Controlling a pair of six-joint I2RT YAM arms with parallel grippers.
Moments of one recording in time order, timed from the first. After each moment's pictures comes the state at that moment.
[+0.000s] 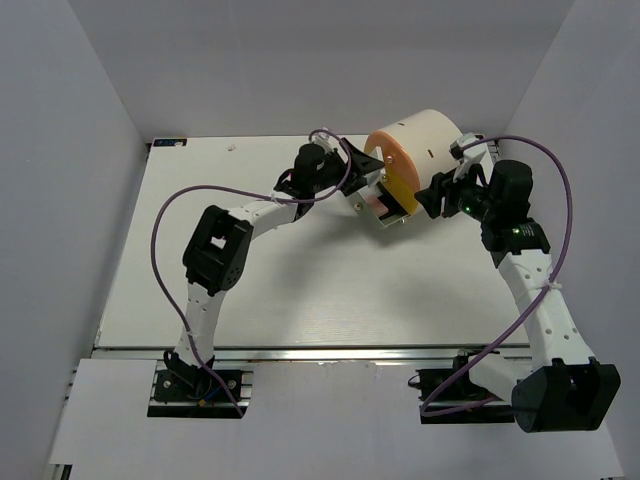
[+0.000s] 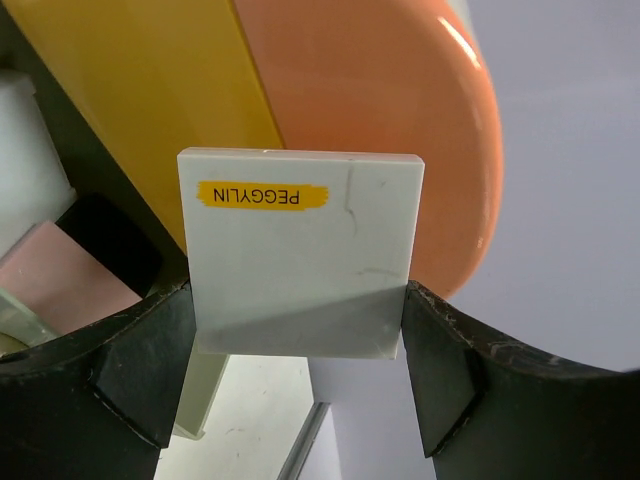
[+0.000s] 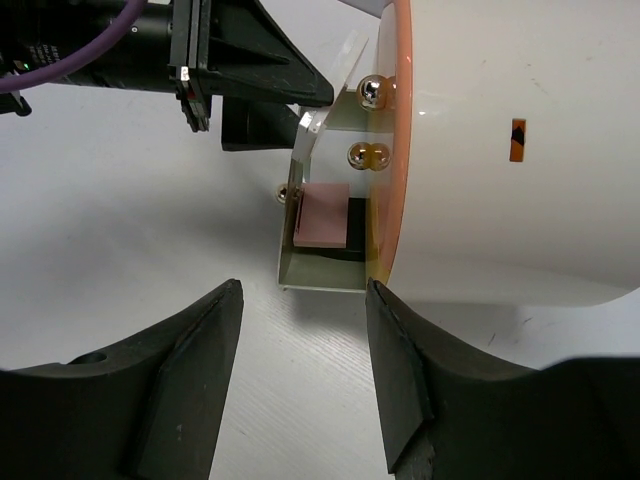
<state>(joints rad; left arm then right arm) -0.57 2.18 1.61 0.42 0.37 -1.19 0.08 1.10 1.05 -0.27 -0.54 -0.15</state>
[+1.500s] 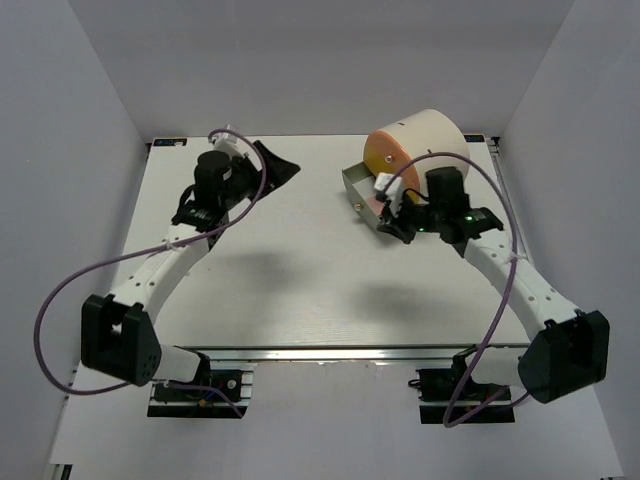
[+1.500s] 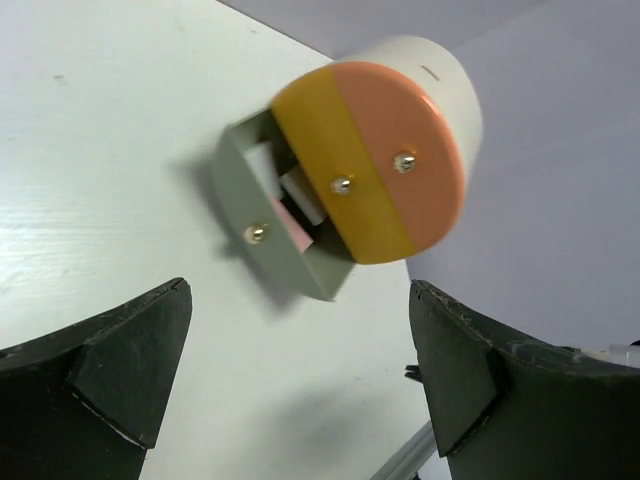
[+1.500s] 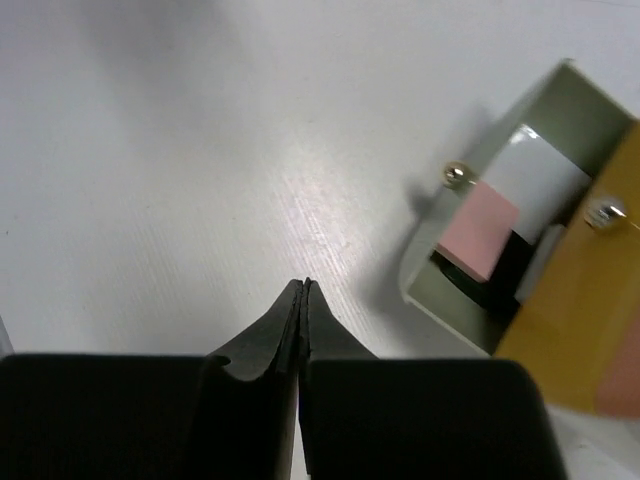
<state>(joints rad) -0.35 1.42 1.15 0.05 0.28 -0.82 0.33 1.24 1.07 -0.49 -0.64 -0.61</state>
